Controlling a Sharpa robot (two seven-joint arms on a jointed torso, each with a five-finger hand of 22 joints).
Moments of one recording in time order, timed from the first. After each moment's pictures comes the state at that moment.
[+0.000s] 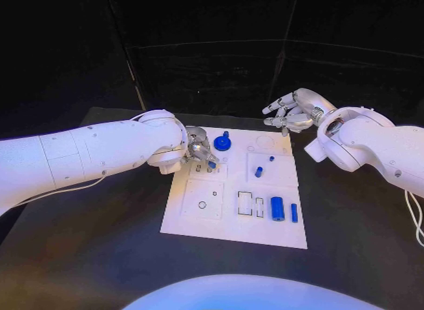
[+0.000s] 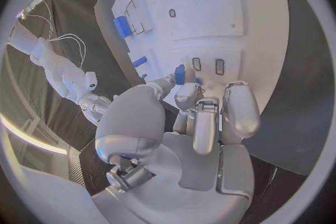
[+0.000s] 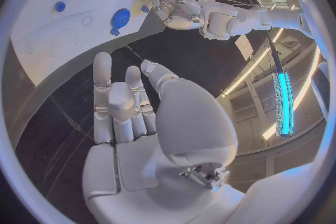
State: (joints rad) left arm 1.29 -0.68 -0.11 1.40 -0.98 0.06 -0.52; left_hand 1.11 0.00 0.52 0.07 0.05 0.90 0.06 0.56 0.59 1.32 -0.01 1.15 1.05 1.47 -0.07 1.56 1.31 0.10 1.39 0.03 1.33 1.19; right arm 1.26 -0.72 0.01 1.40 -0.92 -0.31 -0.03; right_hand 1.33 -0.04 0.26 -0.02 0.32 0.87 0.17 0.17 0.07 1.00 0.08 0.93 0.61 1.45 0.00 1.14 0.92 0.17 1.04 0.10 1.00 0.41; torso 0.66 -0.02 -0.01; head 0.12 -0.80
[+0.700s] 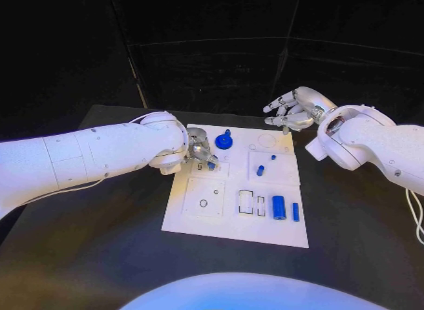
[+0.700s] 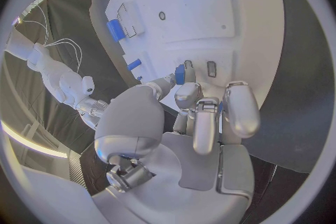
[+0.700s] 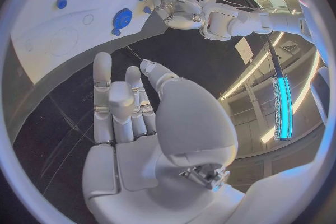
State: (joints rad) left arm 1.28 -0.67 -0.12 1.39 -1.03 0.05 -0.53; left_hand 1.09 -0.01 0.55 0.04 0.05 0.90 0.06 0.57 0.60 1.32 -0.01 1.14 1.03 1.47 -0.07 1.56 1.31 0.10 1.39 0.03 1.33 1.19; right arm 1.26 -0.72 0.01 1.39 -0.96 -0.31 -0.03; right_hand 1.34 -0.05 0.27 -0.02 0.32 0.87 0.17 0.17 0.07 1.00 0.08 0.93 0.61 1.44 0.00 1.13 0.91 0.17 1.04 0.10 0.99 0.41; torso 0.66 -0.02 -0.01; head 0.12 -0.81
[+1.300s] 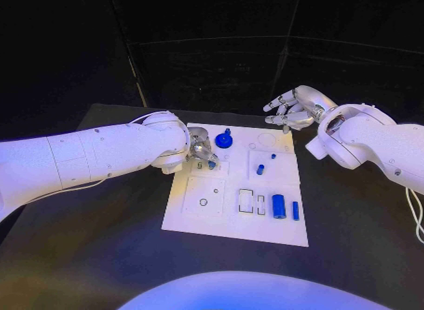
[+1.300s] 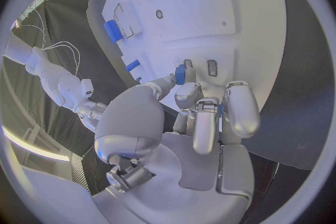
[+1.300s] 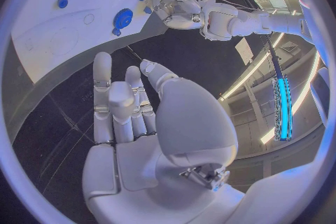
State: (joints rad) left arm 1.27 -0.66 -0.12 1.38 -1.06 0.04 -0.53; left_hand 1.09 -0.01 0.56 0.05 0.04 0.90 0.06 0.57 0.60 1.32 -0.01 1.14 1.03 1.47 -0.07 1.56 1.31 0.10 1.39 0.03 1.33 1.19; right arm 1.26 -0.72 0.01 1.39 -0.96 -0.31 -0.03; right_hand 1.34 -0.05 0.27 -0.02 0.32 0.87 0.17 0.17 0.07 1.00 0.08 0.93 0.61 1.44 0.00 1.13 0.91 0.17 1.04 0.10 0.99 0.41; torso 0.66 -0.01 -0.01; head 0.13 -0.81
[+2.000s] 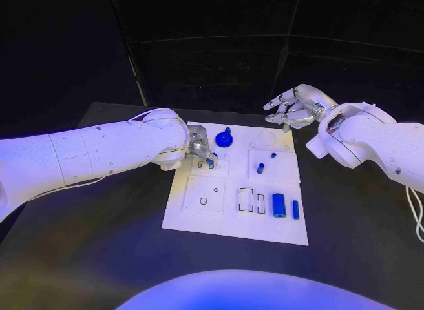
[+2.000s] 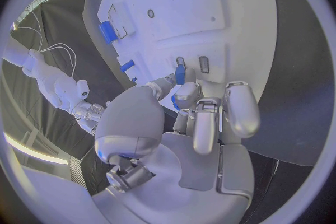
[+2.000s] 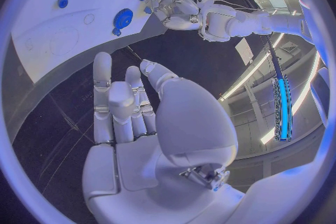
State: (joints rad) left arm 1.27 -0.65 -0.11 1.35 -1.07 0.06 -0.53; left_hand 1.09 -0.01 0.56 0.05 0.05 0.90 0.06 0.57 0.60 1.32 -0.01 1.14 1.03 1.46 -0.07 1.56 1.31 0.10 1.39 0.03 1.33 1.19; right arm 1.26 -0.72 0.01 1.39 -0.96 -0.31 -0.03; right_hand 1.34 -0.05 0.27 -0.02 0.32 0.87 0.17 0.17 0.07 1.00 0.08 0.93 0.61 1.44 0.00 1.13 0.91 0.17 1.04 0.10 0.99 0.41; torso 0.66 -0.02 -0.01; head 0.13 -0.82
